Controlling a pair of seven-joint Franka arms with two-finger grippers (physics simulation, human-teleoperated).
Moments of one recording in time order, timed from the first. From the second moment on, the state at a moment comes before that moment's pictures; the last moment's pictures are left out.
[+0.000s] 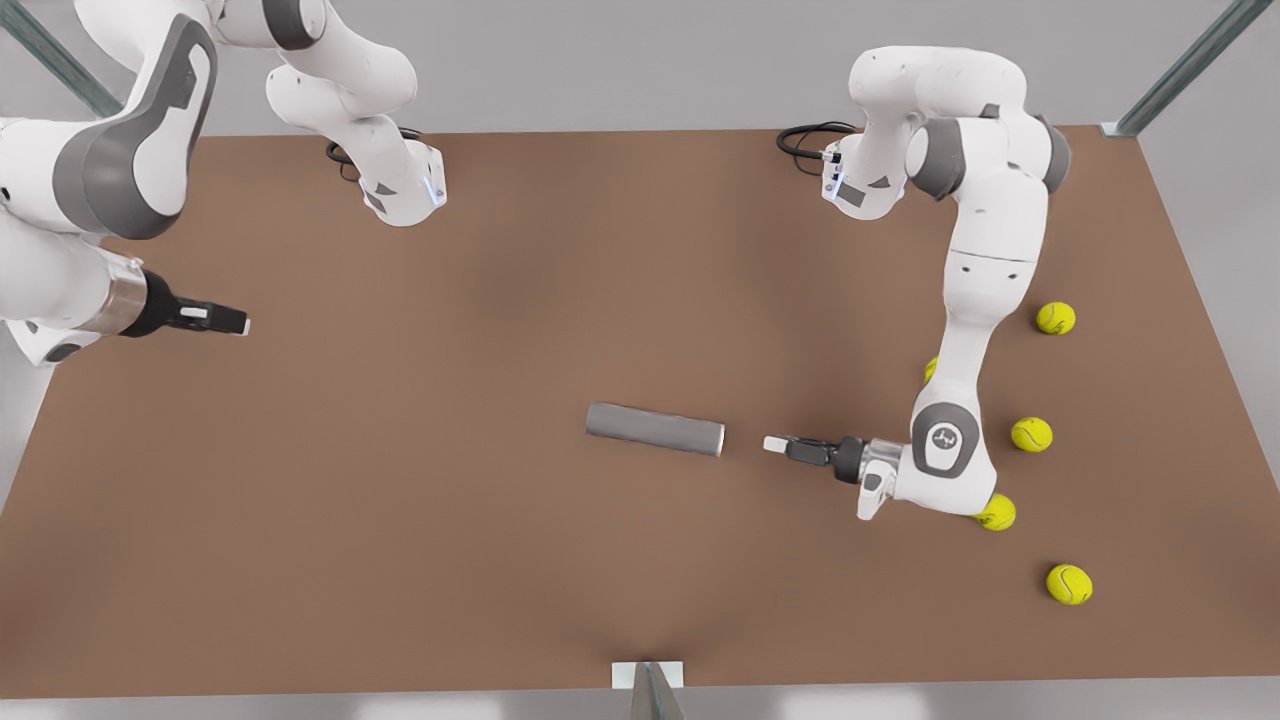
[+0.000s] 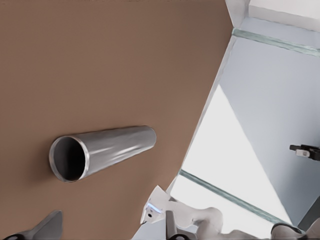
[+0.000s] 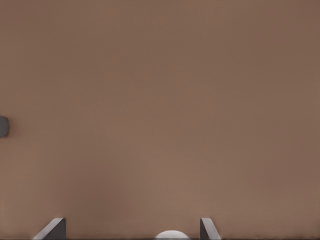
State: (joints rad) left arm -0.05 0.89 -0.09 -1.39 -1.13 1.62 0.34; right arm 0.24 0.23 -0.34 -1.27 0.09 1.21 0.07
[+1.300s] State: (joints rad) left arm -0.13 0.96 -0.10 -1.45 -1.27 1.78 0.97; right arm 0.26 0.28 -0.33 -1.25 0.09 1.21 0.27
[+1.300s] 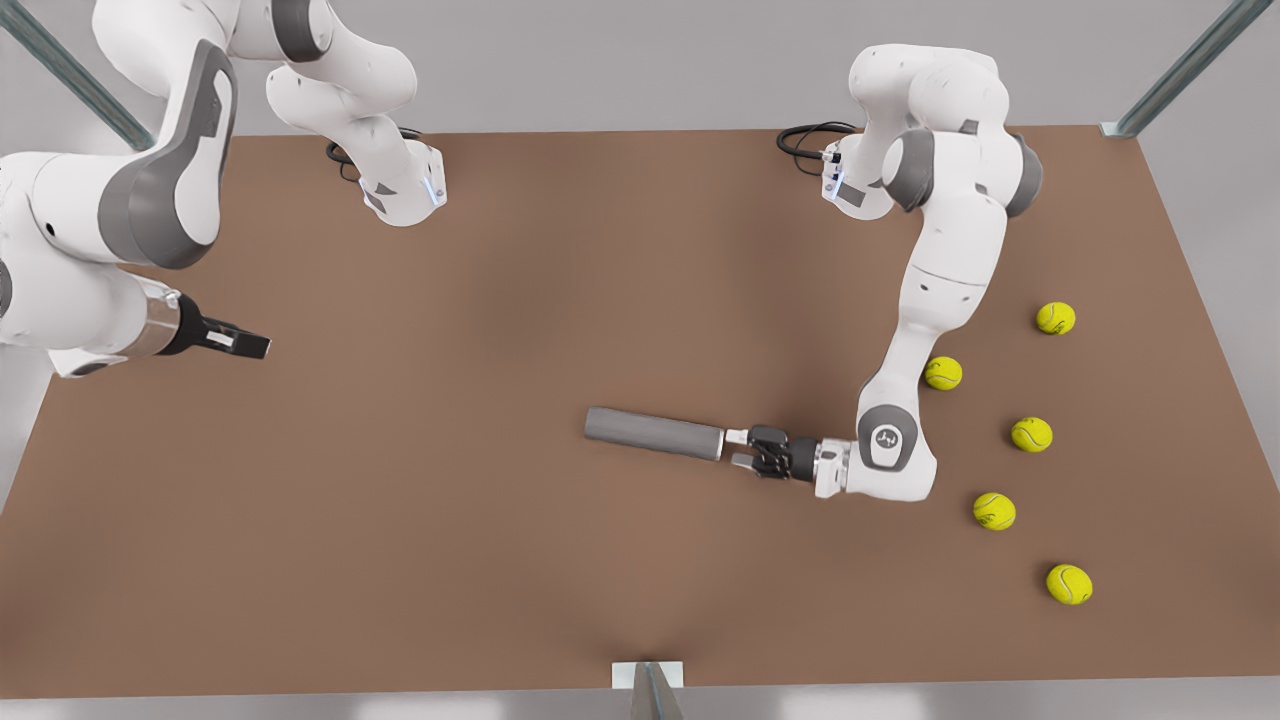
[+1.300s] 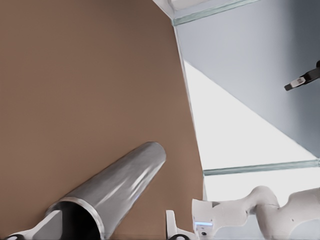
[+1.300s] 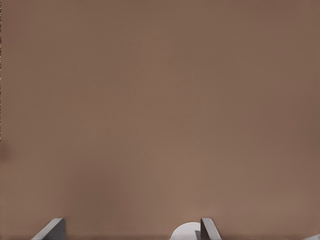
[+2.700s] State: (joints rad) left arm -0.18 0.98 -0.11 -1.46 -1.29 1.76 1.03; right arm 0.27 0.30 -0.33 -1.25 0.10 1.21 0.29
